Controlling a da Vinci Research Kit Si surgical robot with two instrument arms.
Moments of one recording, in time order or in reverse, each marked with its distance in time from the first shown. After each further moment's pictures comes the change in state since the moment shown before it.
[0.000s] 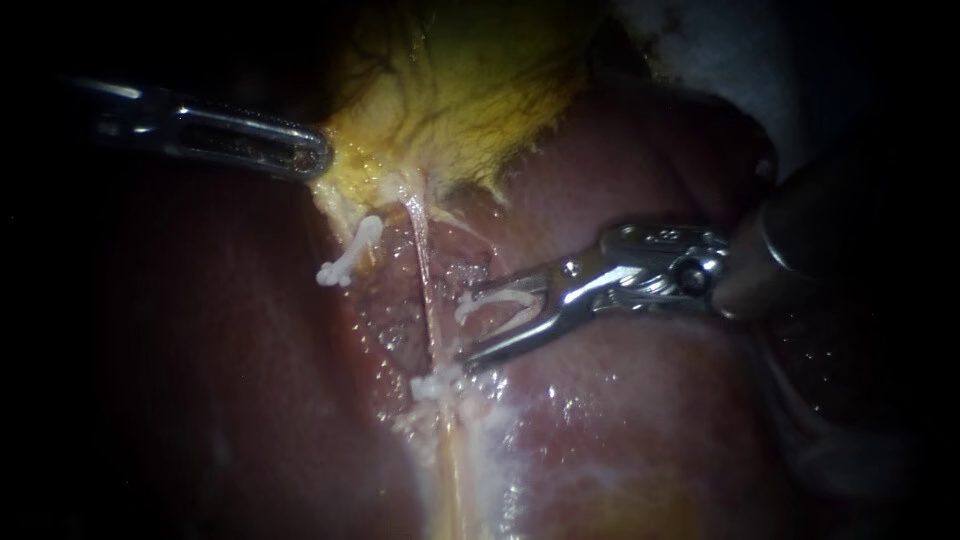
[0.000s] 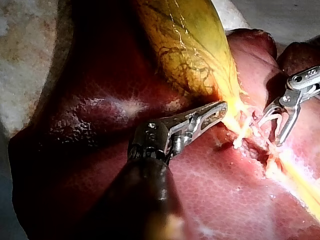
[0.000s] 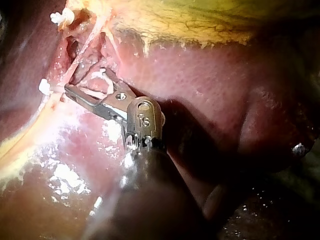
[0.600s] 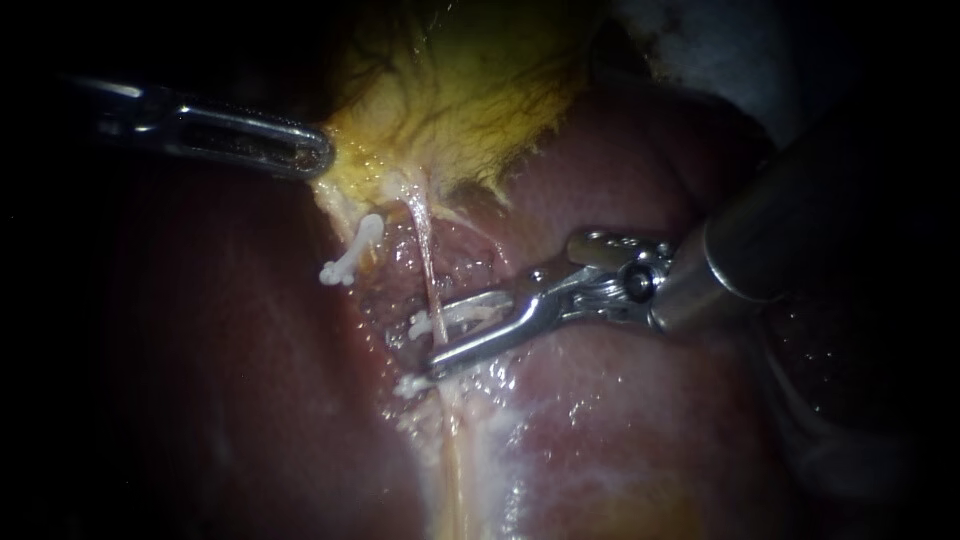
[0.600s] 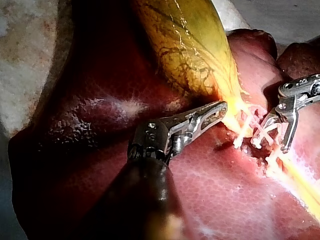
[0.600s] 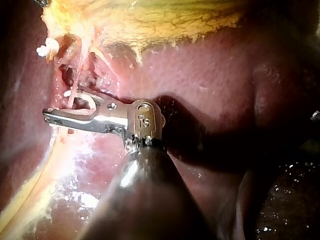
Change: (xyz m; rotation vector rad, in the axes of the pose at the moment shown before) right arm 0.000 0.000 0.003 0.248 0.160 0.119; left arm 0.000 0.000 0.000 -0.001 0.000 0.000
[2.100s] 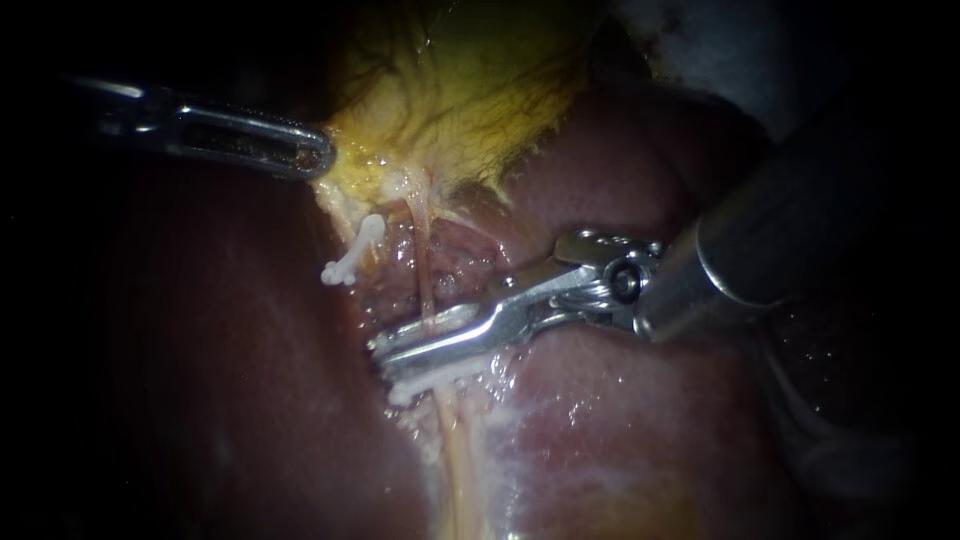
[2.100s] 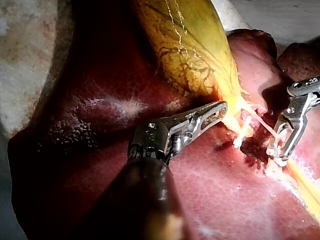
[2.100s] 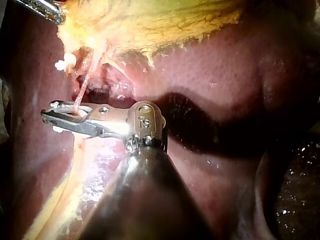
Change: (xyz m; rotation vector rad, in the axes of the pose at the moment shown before) right arm 0.002 -0.004 0.002 0.015 0.067 0.082; left arm 0.000 0.000 0.000 -0.001 0.000 0.000
